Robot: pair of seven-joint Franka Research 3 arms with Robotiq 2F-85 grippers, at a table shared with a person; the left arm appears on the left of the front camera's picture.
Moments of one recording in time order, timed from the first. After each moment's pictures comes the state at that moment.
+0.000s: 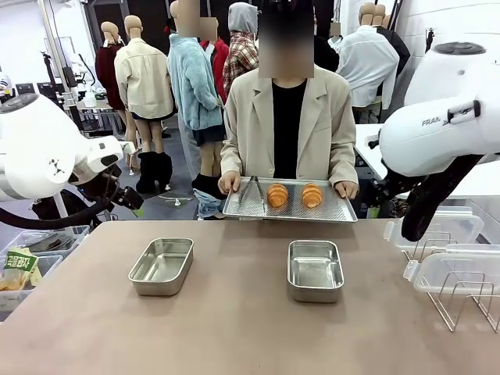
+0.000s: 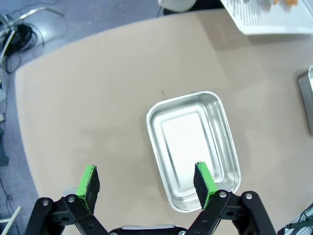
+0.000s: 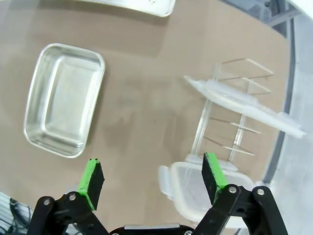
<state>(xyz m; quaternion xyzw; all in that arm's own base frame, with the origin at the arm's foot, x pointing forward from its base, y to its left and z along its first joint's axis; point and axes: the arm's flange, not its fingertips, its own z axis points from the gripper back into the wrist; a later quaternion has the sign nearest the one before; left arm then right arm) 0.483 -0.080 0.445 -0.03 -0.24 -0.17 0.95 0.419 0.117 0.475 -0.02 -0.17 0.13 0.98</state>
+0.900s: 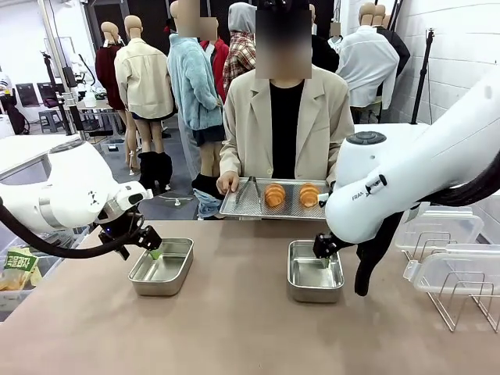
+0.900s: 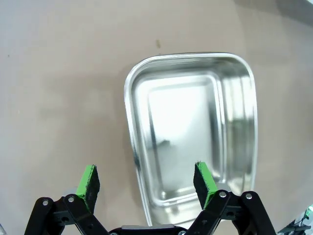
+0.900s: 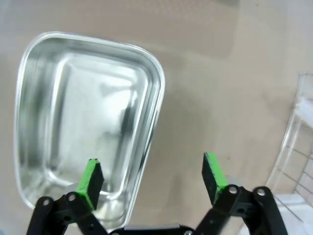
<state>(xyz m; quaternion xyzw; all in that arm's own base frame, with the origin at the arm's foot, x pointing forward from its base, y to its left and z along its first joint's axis) 0.497 -0.094 0.345 -0.06 -0.13 -0.10 0.99 0.459 0.191 0.338 -0.01 -0.11 0.11 0.99</state>
